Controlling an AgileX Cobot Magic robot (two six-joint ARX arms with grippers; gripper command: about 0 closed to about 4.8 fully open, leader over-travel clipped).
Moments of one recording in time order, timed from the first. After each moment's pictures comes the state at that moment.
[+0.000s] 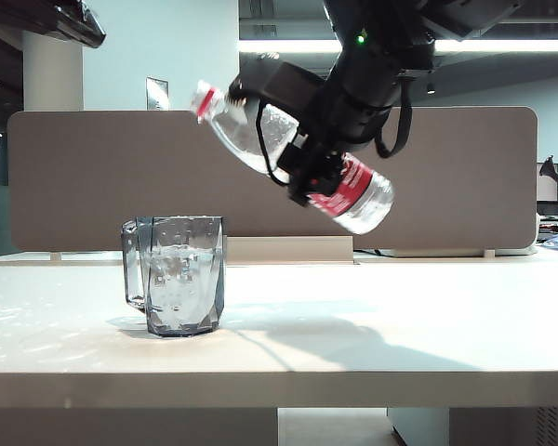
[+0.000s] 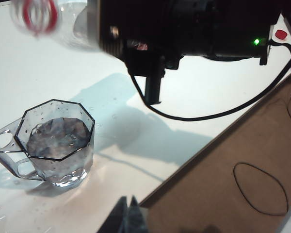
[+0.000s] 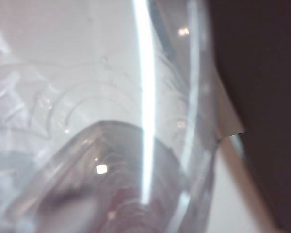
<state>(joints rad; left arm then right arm) -0.67 0.67 0.68 -0.43 0.13 -0.10 0.68 1.69 1.04 0.24 0.31 -0.82</state>
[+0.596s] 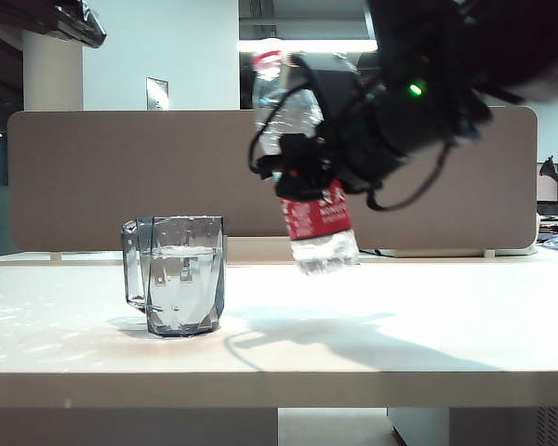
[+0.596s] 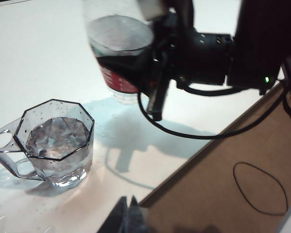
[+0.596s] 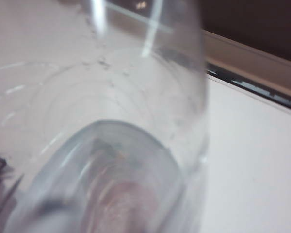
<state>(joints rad) -0.67 0.67 0.68 -0.43 0.13 -0.10 0.64 1.70 0.77 0.73 0.11 -0.13</state>
